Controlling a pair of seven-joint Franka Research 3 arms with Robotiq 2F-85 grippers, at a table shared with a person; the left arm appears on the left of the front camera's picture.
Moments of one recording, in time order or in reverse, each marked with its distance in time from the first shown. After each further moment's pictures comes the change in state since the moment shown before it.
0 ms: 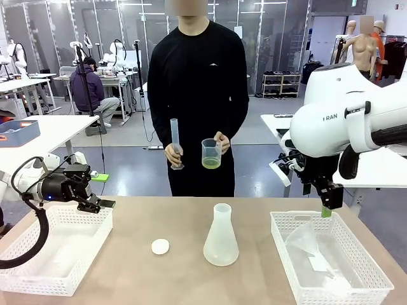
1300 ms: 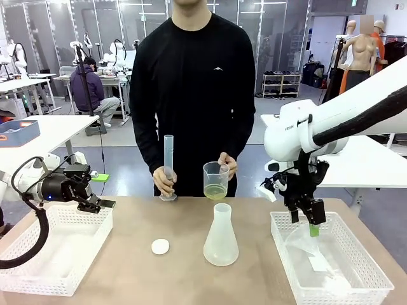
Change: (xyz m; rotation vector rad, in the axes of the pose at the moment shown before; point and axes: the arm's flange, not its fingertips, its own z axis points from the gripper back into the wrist) left arm 0.000 0.000 0.000 0.000 0.000 0.000; right arm 0.018 -0.055 -0.092 0.346 -0.053 0.066
